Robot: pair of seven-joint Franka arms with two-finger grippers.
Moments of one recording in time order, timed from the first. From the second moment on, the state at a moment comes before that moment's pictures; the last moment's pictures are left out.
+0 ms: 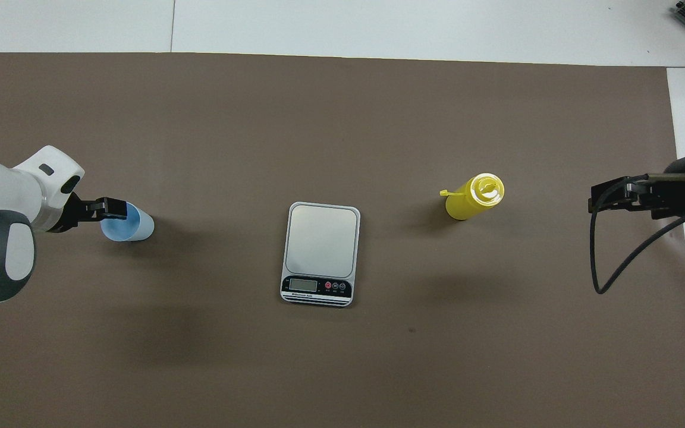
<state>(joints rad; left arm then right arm) 0.05 0.06 -0.05 -2.16 -0.02 2.26 -0.09 0.02 -0.03 -0.03 -1.72 0.00 1.66 0.09</state>
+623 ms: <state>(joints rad) 0.05 0.09 -0.05 -2.20 -0.02 2.32 -0.24 0.04 -0.04 -0.03 -1.74 -0.01 1.66 0.09</state>
